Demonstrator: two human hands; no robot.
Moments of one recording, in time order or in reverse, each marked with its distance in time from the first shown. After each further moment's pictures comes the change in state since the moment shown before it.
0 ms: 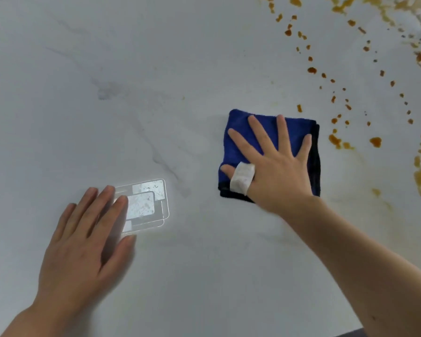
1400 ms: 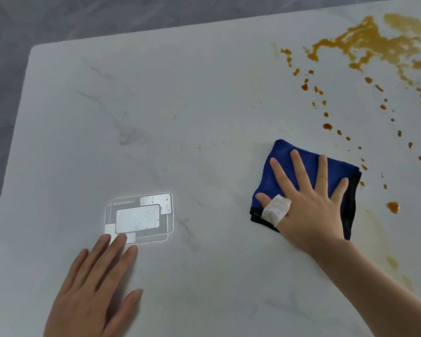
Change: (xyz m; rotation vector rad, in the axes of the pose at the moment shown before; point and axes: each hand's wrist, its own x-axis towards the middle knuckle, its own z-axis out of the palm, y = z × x) left_hand 0.011 -0.001 -0.002 -0.004 0.103 0.107; right_hand 0.029 0.033 -0.020 0.005 -0.206 0.108
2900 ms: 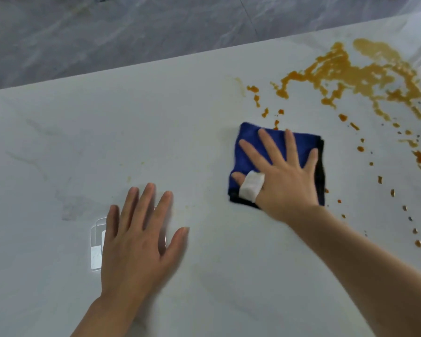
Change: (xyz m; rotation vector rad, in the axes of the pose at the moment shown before) left_hand 0.204 0.063 0.027 0.103 -0.143 -0.200; right_hand 0.141 0.033 -0.041 0.007 0.182 -0.042
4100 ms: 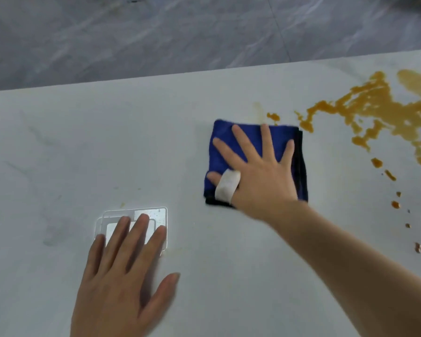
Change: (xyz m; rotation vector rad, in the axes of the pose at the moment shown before) left_hand 0.005 0.000 0.002 -0.097 0.103 0.053; right_hand 0.079 -0.030 -0.013 0.016 0.038 -0.233
